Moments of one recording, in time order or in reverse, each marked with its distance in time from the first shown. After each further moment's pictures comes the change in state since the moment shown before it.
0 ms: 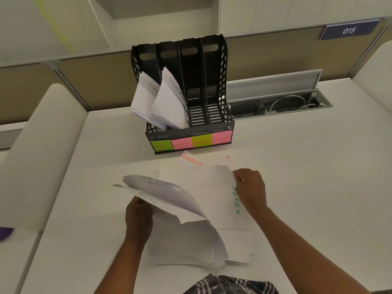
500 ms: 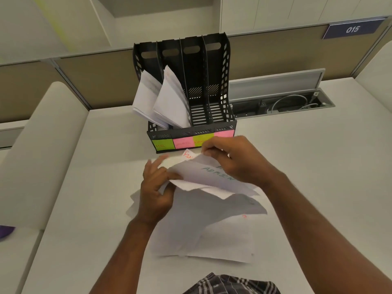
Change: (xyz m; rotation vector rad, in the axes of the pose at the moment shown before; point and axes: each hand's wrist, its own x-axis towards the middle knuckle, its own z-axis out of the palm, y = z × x) left_hand -0.023 0.086 0.035 0.377 -0.273 1.024; right_hand 0.046 -0.128 -0.105 0.301 -0.358 -0.623
